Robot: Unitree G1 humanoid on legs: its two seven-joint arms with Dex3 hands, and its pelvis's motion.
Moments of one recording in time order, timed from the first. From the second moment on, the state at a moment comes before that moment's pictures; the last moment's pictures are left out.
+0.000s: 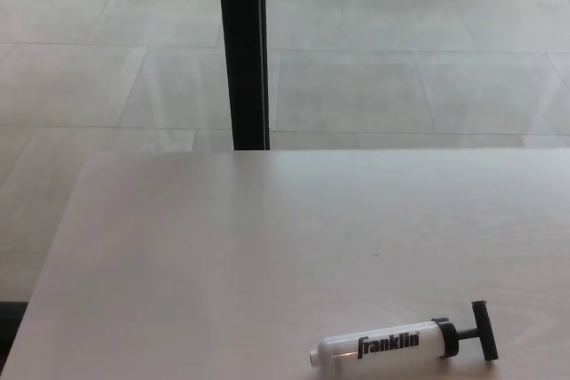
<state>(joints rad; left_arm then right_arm) 0.47 0.59 0.59 1.15 -0.16 0.03 -0.25 0.27 -0.57 -0.56 1.05 0.09 -0.15 0.15</state>
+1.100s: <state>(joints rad) -0.17 0.60 0.56 0.20 -0.27 0.09 -0.16 -0.17 -0.75 -0.70 0.64 0.23 -0.17 0.17</state>
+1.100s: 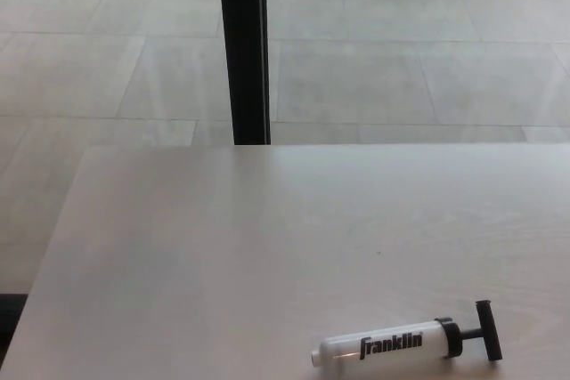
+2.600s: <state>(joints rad) -0.39 0.23 -0.60 0.02 0.29 0.42 -0.06 -0.23 -0.61 -0.36 0.27 0.19 -0.15 0.17</state>
